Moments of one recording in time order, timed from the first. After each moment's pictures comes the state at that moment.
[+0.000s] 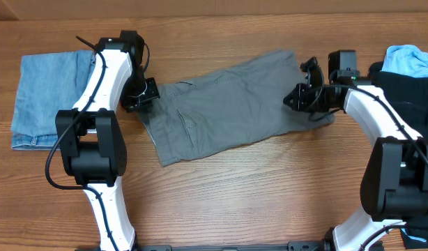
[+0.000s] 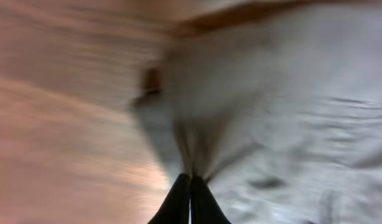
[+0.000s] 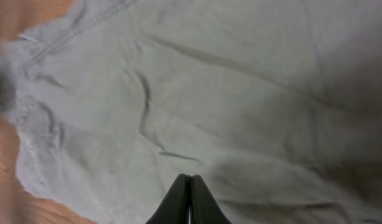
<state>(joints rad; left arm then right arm) -0.04 2.21 1.84 -1.31 0.03 -0.39 -0.03 1.86 1.25 -0.62 -0.57 0.03</state>
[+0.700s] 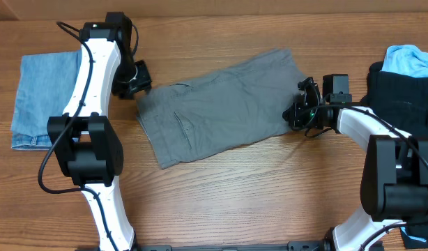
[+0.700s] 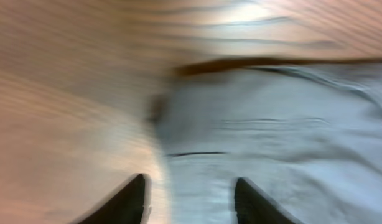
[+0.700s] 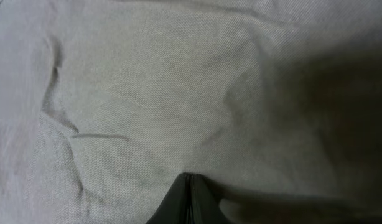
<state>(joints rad) -0.01 2.21 2.03 -1.37 0.10 -0.39 -0.03 1.86 1.00 -0.32 -0.51 0.04</state>
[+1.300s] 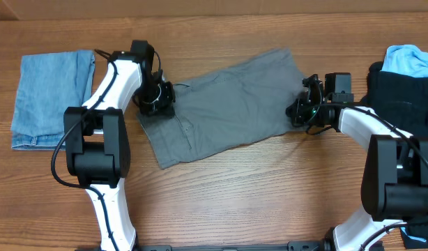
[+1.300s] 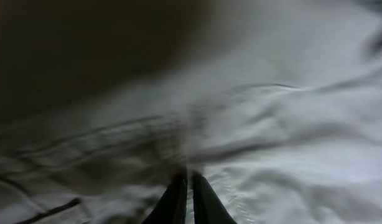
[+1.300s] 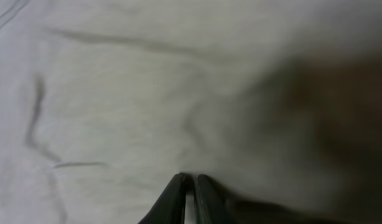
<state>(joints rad) -0.08 2.20 1.66 -1.05 0.35 -0.32 -0.05 1.86 1.00 -0.27 -0.45 0.13</state>
